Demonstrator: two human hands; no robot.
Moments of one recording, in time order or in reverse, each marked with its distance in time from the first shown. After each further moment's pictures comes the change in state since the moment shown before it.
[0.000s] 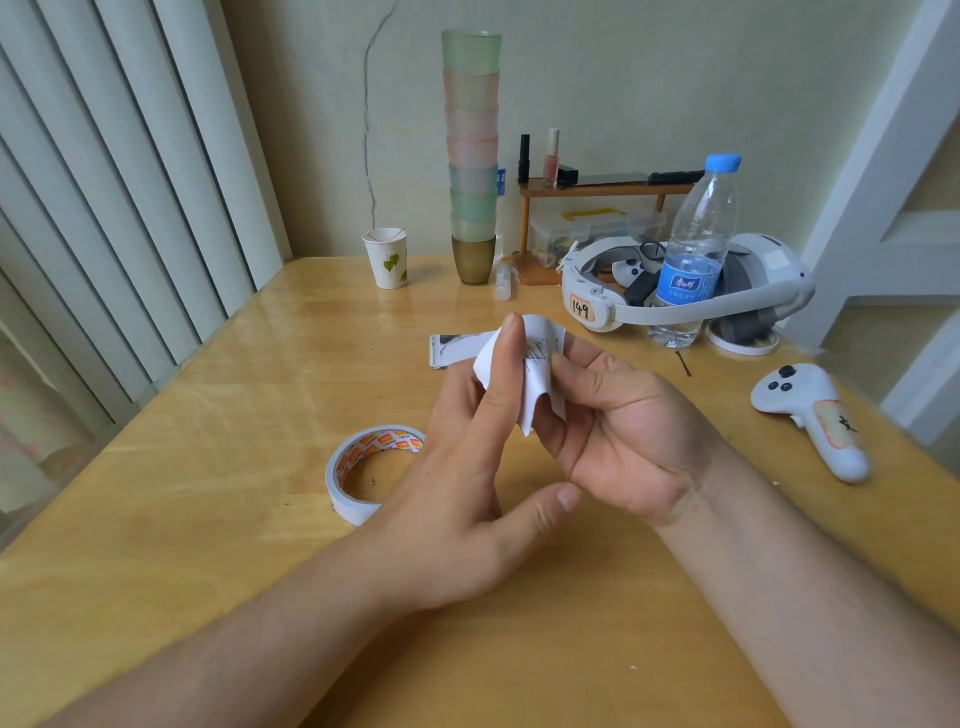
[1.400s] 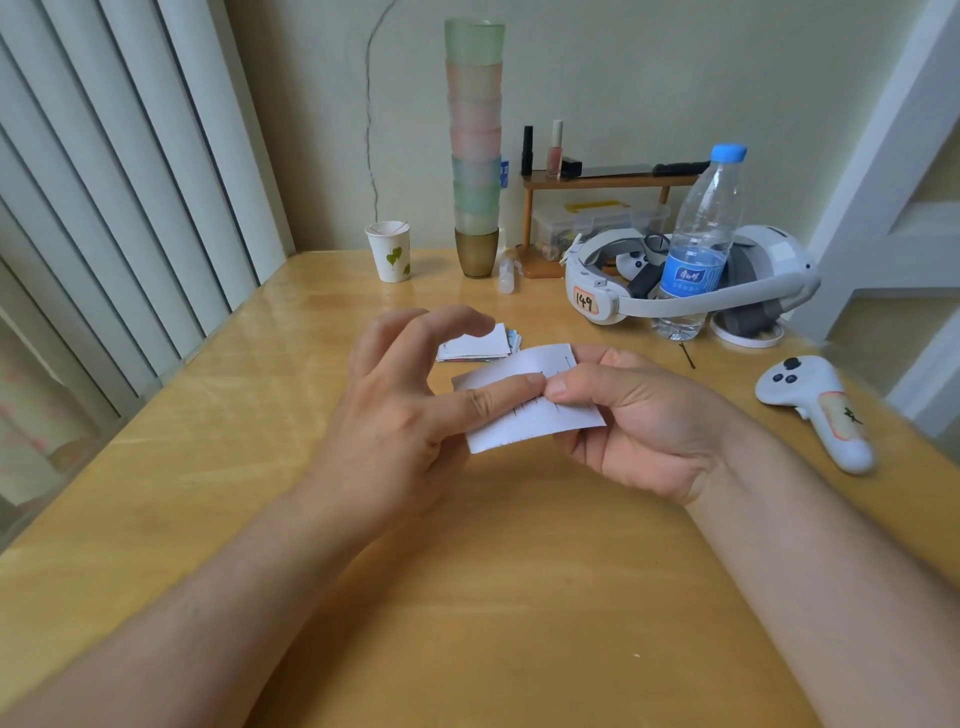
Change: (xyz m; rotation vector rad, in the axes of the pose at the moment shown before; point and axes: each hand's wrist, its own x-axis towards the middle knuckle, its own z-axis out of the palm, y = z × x) left_hand 0.015 -0.033 -0.036 0.549 0.180 0.226; right_hand 0.005 -0.012 -0.024 -0.275 0.135 0.168
